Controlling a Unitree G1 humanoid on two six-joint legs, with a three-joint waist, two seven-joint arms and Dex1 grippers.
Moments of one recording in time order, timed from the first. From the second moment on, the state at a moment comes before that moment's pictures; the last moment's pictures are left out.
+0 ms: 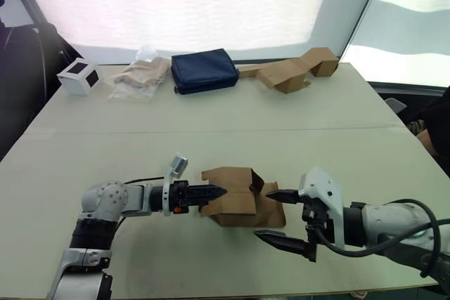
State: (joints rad) left arm -0.45 0.43 0.06 0.15 -0.97 1.38 -0.92; right arm -0.04 -0.95 -0.13 -0.90 1.06 0.98 0.48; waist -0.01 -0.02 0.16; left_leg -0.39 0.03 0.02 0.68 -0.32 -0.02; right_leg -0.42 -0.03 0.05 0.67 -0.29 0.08
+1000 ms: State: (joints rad) left arm -0.44 0.38 0.05 0.23 -0.94 1.28 -0.97; right arm -0.04 -0.94 -0.11 -0.89 1.04 0.97 0.48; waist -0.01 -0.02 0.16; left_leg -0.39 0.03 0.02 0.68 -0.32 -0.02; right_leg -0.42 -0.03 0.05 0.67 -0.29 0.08
